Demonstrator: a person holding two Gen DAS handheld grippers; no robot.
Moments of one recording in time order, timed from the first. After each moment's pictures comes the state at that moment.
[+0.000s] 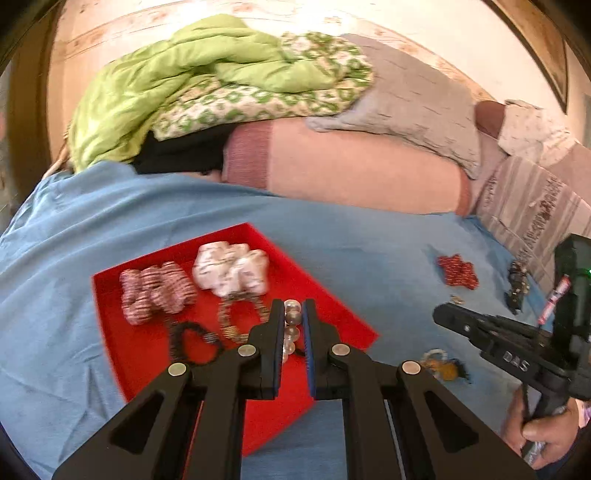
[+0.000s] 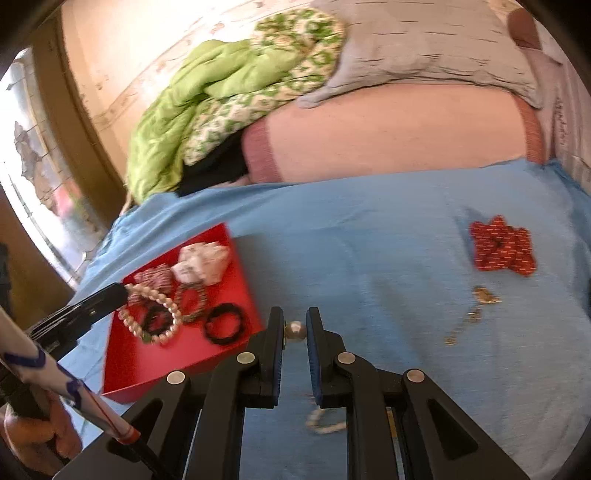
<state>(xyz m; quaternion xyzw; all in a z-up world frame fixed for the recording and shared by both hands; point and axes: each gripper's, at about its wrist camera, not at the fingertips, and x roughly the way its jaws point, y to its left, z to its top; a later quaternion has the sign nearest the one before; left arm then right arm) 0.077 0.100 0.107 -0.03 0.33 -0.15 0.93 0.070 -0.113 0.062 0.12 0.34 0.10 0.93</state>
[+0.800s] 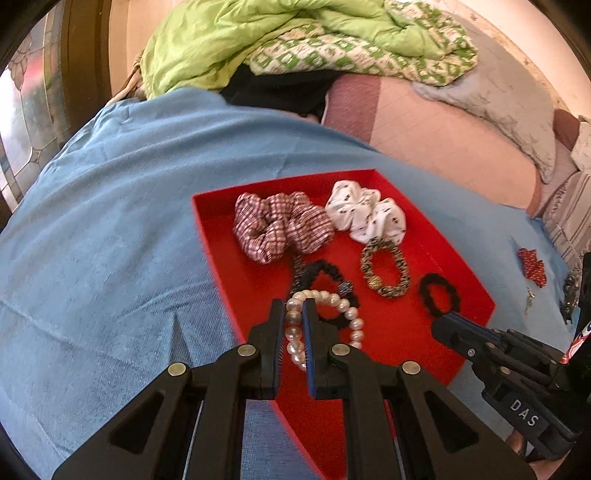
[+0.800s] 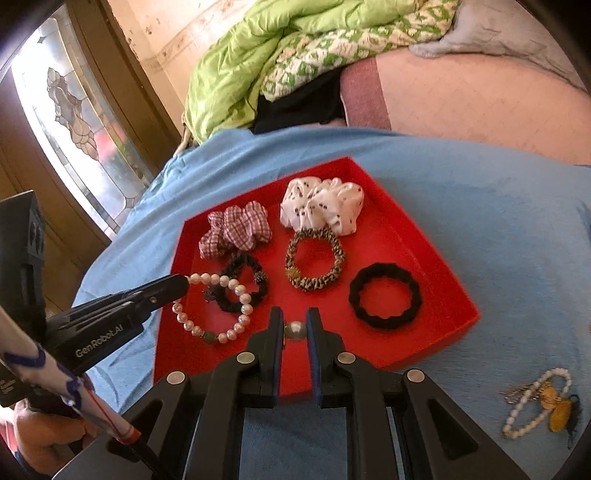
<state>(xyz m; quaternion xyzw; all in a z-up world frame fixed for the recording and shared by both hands) 0.097 0.191 0.057 -0.05 0.42 -0.04 0.90 0.109 0.020 0.016 0.10 0.40 0.19 0.89</state>
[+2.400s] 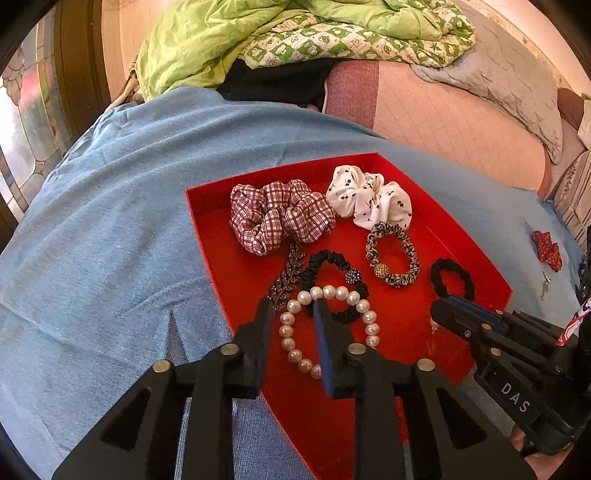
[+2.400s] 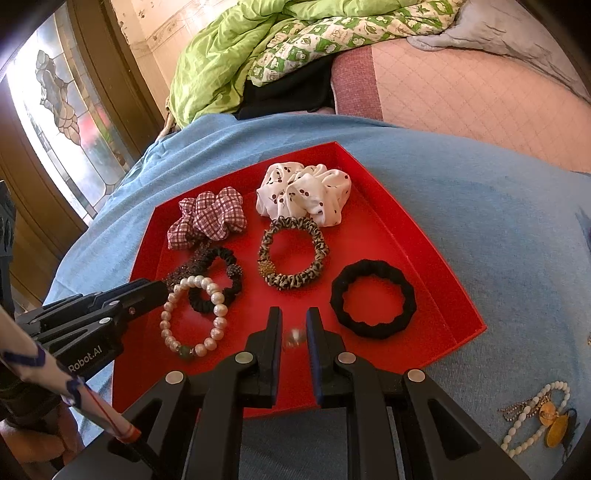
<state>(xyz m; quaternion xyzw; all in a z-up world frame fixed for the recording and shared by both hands) 0.101 0.178 0.049 -0.02 0.43 -0.02 0.90 0.123 0.021 0.004 0.07 0.41 0.16 0.90</state>
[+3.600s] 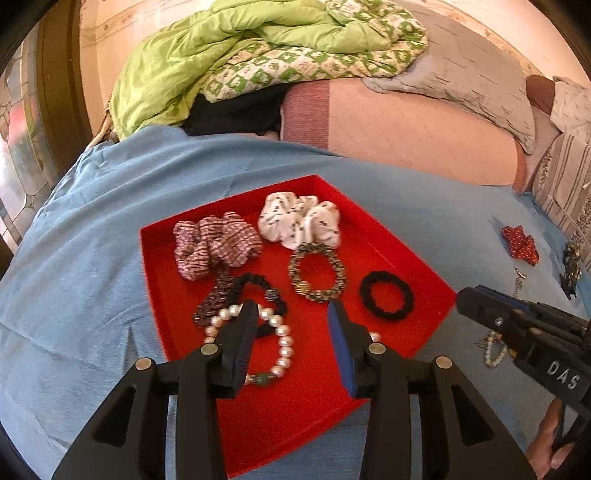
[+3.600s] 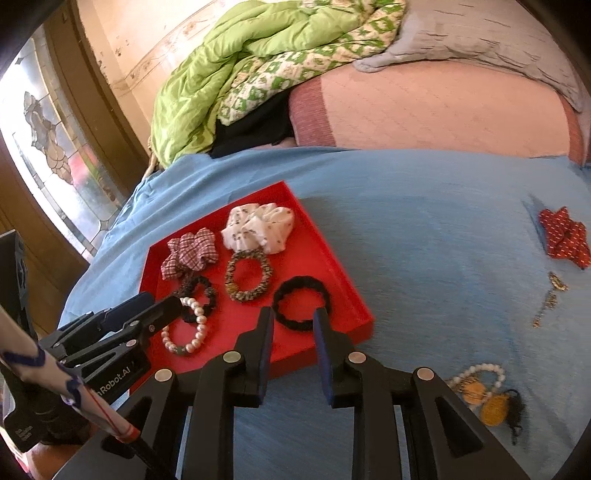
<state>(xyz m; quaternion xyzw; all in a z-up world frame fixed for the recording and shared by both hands) 0.084 0.112 0.071 0.01 0.39 -0.06 0.92 0.088 -0.049 0.046 0.12 0.38 0.12 0.91</state>
